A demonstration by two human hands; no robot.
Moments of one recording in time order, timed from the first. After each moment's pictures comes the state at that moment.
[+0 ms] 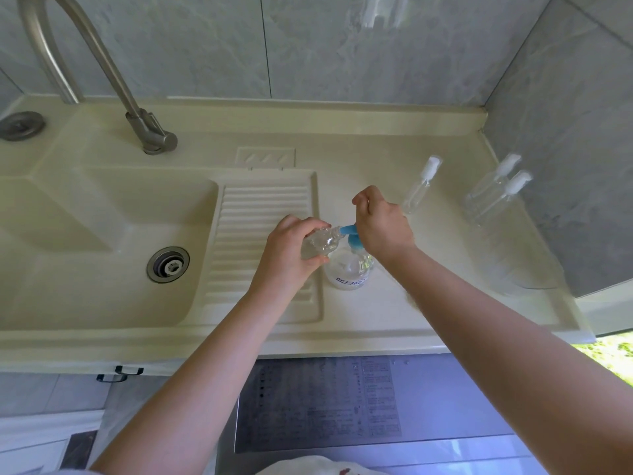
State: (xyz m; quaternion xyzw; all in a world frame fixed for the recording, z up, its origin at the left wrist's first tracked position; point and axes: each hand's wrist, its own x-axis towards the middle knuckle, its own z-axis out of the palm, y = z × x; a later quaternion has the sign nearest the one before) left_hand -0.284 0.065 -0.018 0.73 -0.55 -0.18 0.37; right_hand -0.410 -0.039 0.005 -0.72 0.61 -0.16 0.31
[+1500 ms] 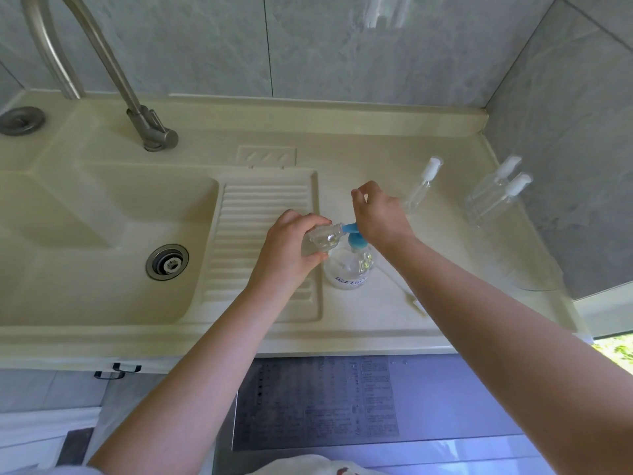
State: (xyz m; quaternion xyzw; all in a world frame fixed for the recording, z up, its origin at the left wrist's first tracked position) left_hand -0.283 0.065 -0.010 0.73 -0.55 -0.17 0.36; right_hand -0.402 -0.058 0.005 -0.72 0.60 -0.11 0.32
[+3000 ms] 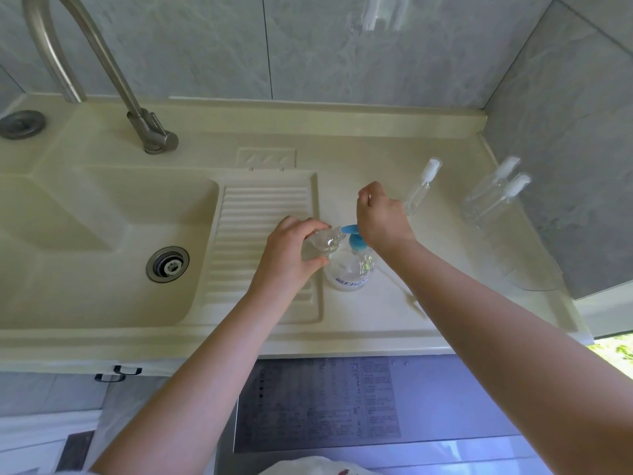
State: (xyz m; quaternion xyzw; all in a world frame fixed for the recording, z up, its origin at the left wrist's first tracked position) left_hand -0.284 0.067 -0.016 0.73 -0.55 -0.18 0.36; right_hand -0.406 -0.052 0.003 -0.74 0.60 -0.14 0.27
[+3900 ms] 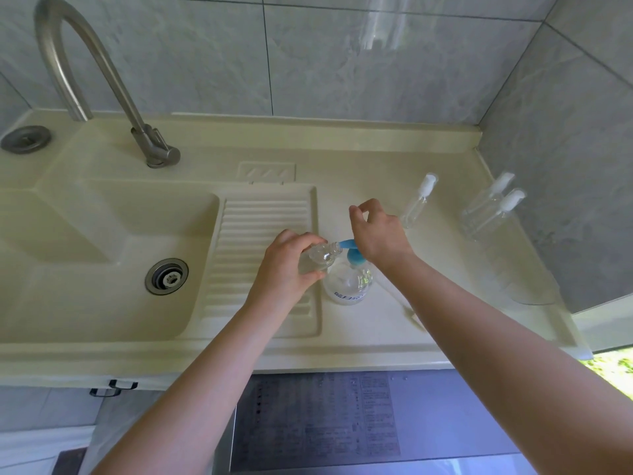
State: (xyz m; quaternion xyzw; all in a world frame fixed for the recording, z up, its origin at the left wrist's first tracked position) left_hand -0.281 0.067 -0.013 0.73 -0.55 -0.19 0.35; right_hand -0.407 -0.049 0.011 -0.70 0.62 -0.13 0.33
